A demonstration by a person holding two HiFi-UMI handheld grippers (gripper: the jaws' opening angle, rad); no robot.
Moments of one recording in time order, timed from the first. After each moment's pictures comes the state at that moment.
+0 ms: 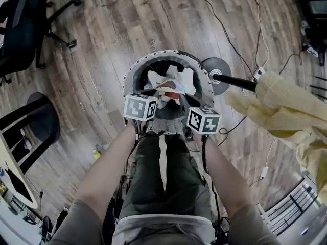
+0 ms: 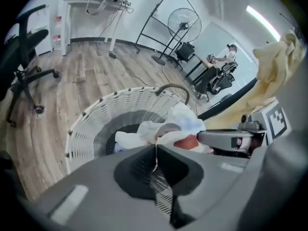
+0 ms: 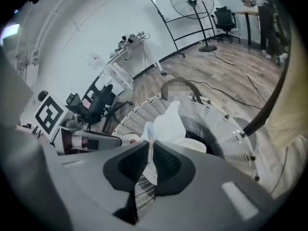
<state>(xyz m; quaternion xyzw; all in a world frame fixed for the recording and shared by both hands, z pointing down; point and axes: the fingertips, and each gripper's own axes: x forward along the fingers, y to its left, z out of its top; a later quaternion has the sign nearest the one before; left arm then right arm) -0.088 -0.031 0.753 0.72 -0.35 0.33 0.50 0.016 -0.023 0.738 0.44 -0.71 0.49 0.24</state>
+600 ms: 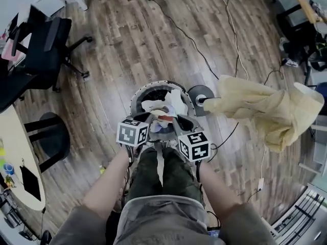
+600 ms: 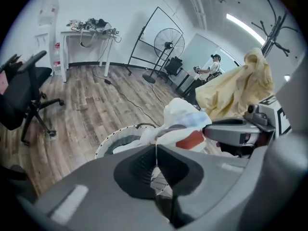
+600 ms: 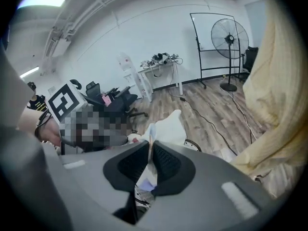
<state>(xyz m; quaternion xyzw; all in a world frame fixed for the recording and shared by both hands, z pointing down) -0.099 -0.025 0.524 0.77 -0.37 0.29 0.44 -0.003 -0.015 0.488 0.42 -0.80 0.33 0.29</state>
